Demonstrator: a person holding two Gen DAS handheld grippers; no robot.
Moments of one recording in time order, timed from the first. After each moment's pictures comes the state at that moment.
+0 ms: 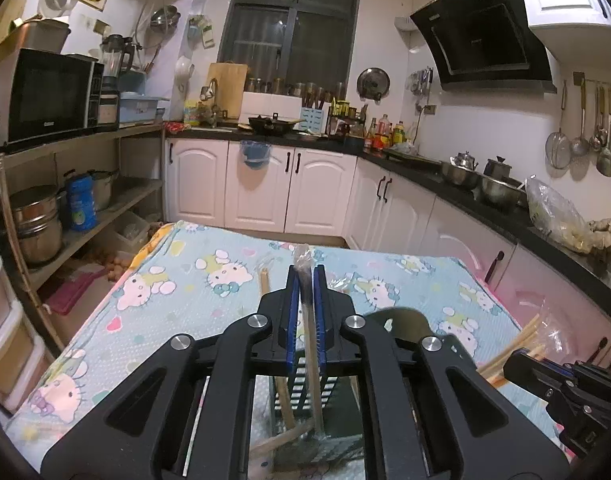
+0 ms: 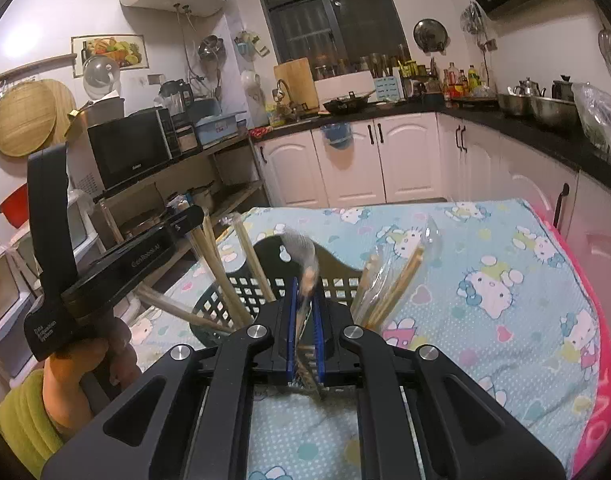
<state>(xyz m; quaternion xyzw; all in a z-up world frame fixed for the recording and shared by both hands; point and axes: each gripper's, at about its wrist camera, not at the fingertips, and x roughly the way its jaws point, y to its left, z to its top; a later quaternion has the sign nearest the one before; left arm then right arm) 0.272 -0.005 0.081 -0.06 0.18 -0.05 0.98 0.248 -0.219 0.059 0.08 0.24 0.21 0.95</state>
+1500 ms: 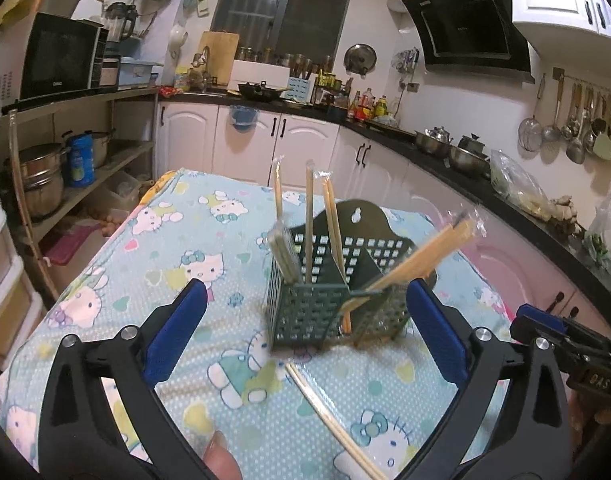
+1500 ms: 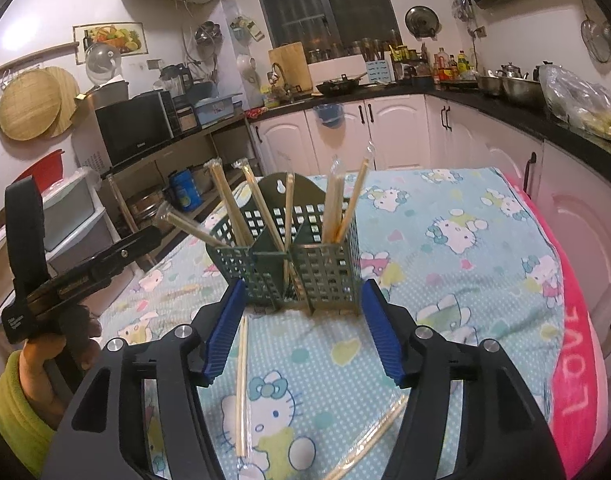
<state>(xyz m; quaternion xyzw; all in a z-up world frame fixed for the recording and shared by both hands) 0.169 0.014 0.057 -0.08 0.23 -0.09 0.96 0.156 -0.253 0.046 0.07 0.27 0.20 0.94</state>
